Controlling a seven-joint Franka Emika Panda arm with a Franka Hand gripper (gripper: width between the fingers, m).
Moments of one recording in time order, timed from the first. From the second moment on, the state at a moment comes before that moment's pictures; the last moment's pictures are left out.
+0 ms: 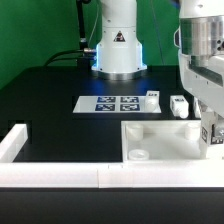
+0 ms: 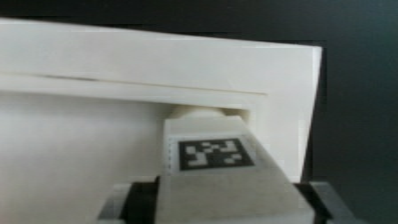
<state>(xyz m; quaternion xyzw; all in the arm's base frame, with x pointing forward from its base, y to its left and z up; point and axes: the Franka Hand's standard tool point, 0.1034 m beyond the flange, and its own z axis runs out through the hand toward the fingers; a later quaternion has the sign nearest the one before) 0.643 0.110 0.068 -0.74 0.67 0.00 0.06</state>
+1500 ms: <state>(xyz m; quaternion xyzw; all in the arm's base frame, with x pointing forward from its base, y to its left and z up) 0.639 0.108 0.068 -1.00 0.07 -0.01 0.01</state>
